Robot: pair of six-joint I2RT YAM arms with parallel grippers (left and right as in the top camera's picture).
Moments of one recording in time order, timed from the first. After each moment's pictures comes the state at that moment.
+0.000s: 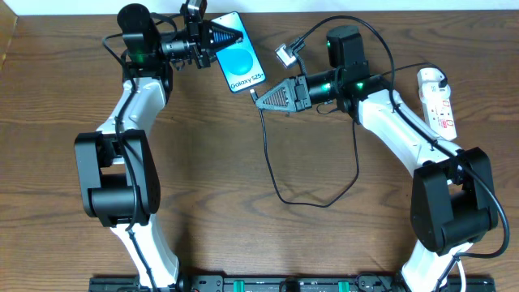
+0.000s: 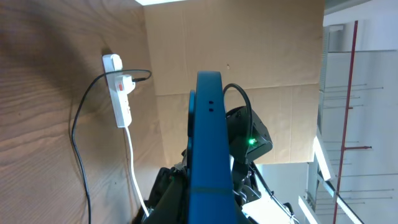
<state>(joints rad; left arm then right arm) 0.04 2.05 1.46 0.66 1.47 -1.51 0.36 1.92 1.40 -0.10 -1.37 0.54</state>
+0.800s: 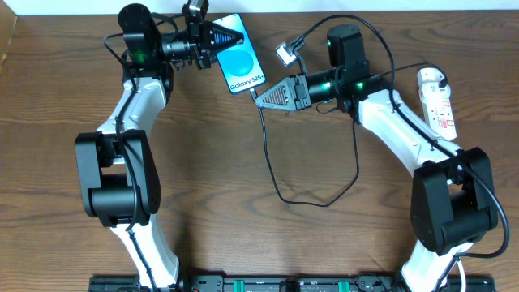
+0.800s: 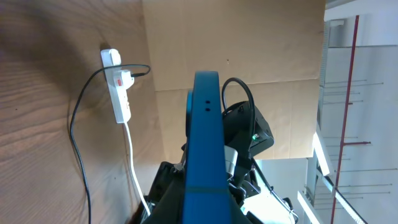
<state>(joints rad) 0.04 2.05 1.46 0.66 1.49 -1.51 0.36 1.92 1.40 -0.07 -1.38 0.55</state>
